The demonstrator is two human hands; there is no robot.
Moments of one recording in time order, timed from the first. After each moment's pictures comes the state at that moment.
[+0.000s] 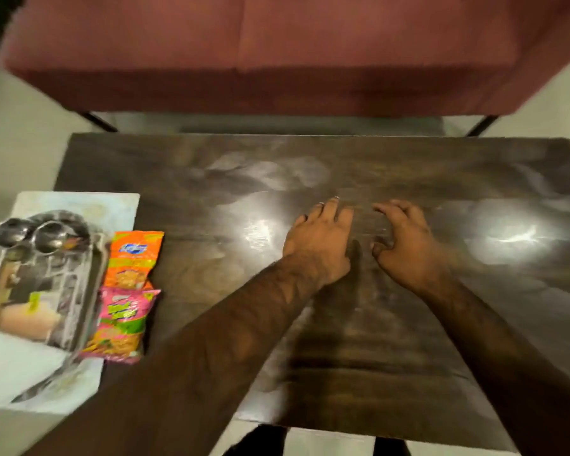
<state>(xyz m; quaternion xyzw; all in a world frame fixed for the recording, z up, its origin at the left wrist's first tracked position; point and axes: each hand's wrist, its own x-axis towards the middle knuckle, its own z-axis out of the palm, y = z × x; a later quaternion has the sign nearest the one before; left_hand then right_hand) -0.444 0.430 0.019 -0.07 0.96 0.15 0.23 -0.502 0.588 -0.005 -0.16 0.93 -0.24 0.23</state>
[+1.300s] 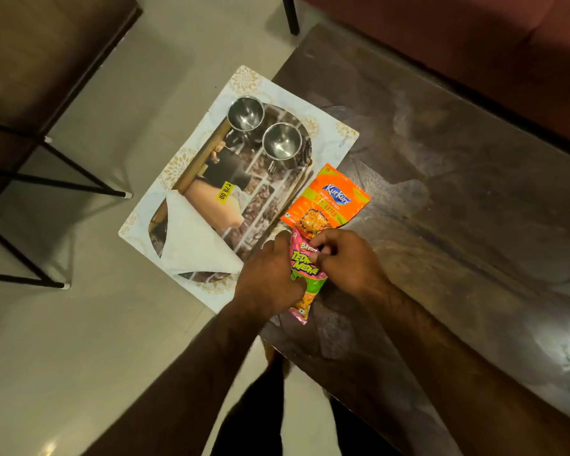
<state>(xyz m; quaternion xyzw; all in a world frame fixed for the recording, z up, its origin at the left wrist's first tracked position) -0.113 0.182 -0.056 -0.48 0.79 0.36 0.12 -0.266 0.244 -0.075 -0.33 0.78 -0.22 0.48</state>
